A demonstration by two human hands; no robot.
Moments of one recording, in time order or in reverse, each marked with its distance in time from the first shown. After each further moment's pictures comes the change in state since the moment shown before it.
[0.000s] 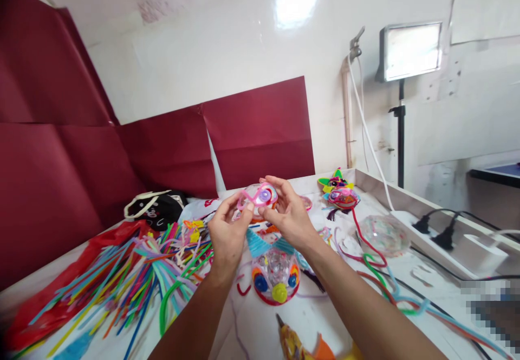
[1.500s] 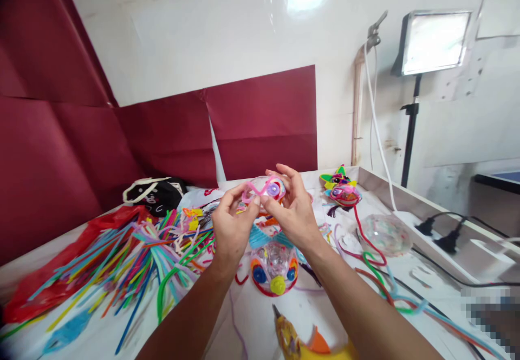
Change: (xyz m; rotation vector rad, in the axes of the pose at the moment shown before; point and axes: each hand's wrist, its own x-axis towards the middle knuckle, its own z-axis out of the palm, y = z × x) left_hand -0.007 0.010 0.003 -0.080 -0.047 0.025; right_hand -0.004 -0.004 0.006 -0.078 0.089 -0.044
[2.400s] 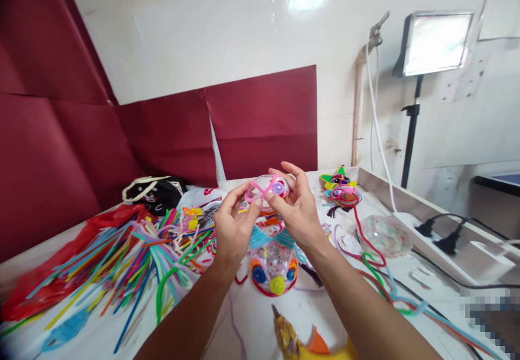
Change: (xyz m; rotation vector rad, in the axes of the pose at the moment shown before) left_hand -0.005 0.002 -0.002 -0.032 -0.082 0.040; right_hand 0.001 0.001 -0.004 0.042 0.024 -0.009
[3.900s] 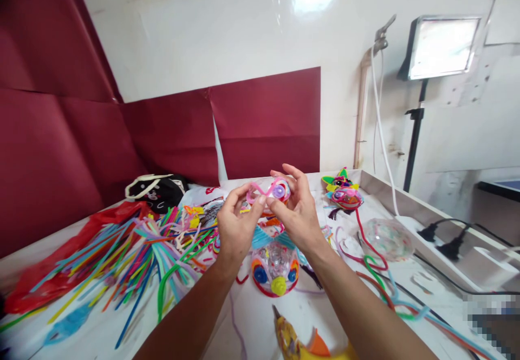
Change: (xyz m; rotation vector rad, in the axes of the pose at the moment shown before) left_hand 0.002 -0.004 0.001 0.040 0.057 -0.011; right_hand -0.003 0.001 0.003 -0.047 -0.022 -0.009
